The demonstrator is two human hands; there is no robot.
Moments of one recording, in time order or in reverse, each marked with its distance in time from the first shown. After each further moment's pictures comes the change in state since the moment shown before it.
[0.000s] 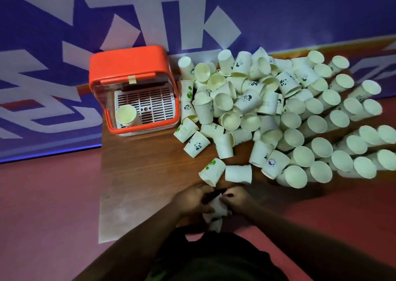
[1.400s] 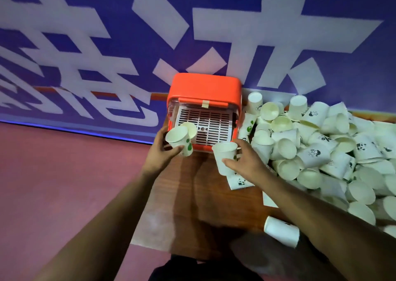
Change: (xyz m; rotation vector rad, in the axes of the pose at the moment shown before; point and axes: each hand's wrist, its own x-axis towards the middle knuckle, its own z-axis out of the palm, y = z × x) left_hand -0.096 -0.094 -0.207 -0.830 1.065 -0.069; right_hand 0.093 -0.229 -0.034 -0.125 0.131 -0.463
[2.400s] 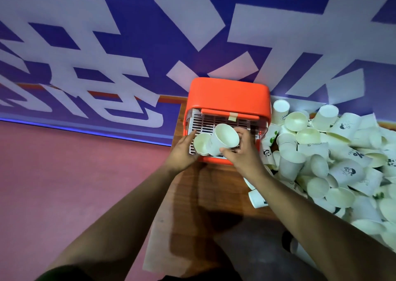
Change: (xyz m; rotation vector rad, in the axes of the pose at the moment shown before) left_hand 0.103 -0.042 -0.022 0.490 -0.257 0.059; right_hand 0.085 -0.066 0.071 0.262 0.154 -0.018
